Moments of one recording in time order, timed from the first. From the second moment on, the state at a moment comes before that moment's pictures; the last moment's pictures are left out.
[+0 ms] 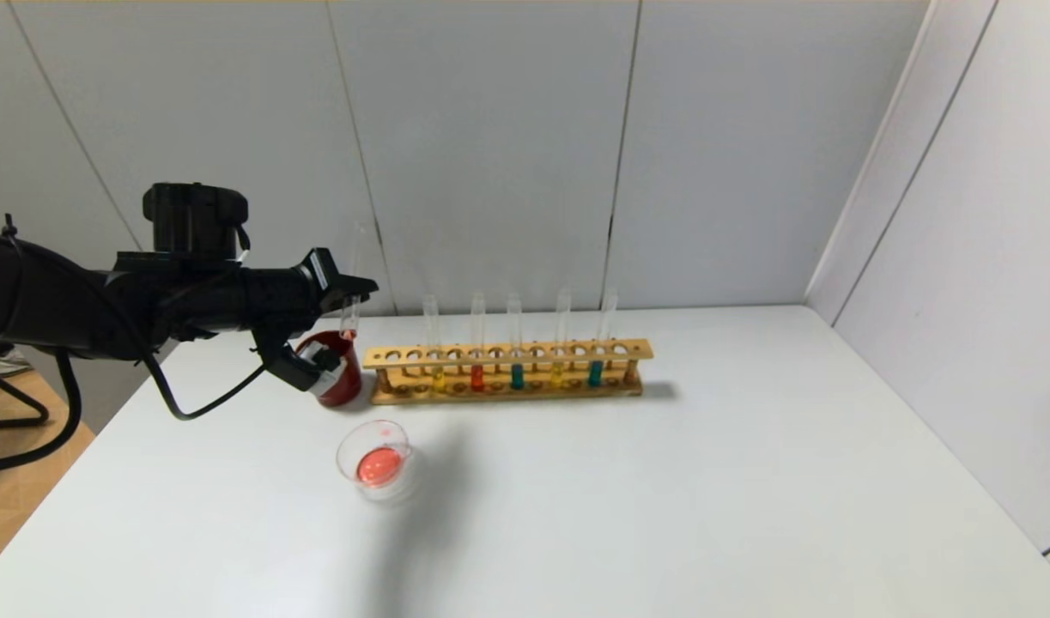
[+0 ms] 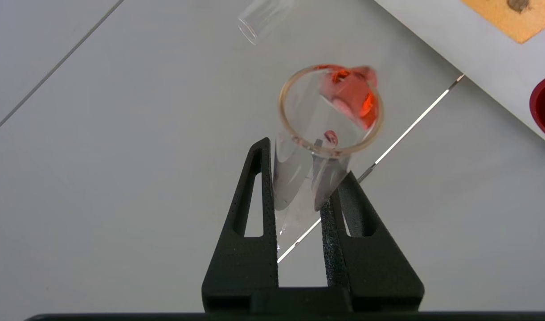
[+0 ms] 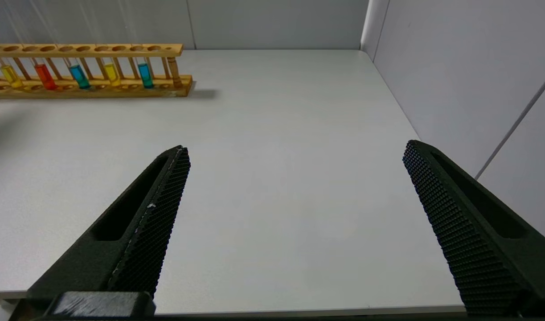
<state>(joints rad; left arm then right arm) -0.08 1.90 -1.17 -0.34 -0.53 2.48 0.00 0.00 0.00 0.00 0.00 0.00</state>
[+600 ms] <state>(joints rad) -0.08 1.89 -1.17 -0.34 -0.53 2.48 0.00 0.00 0.00 0.00 0.00 0.00</state>
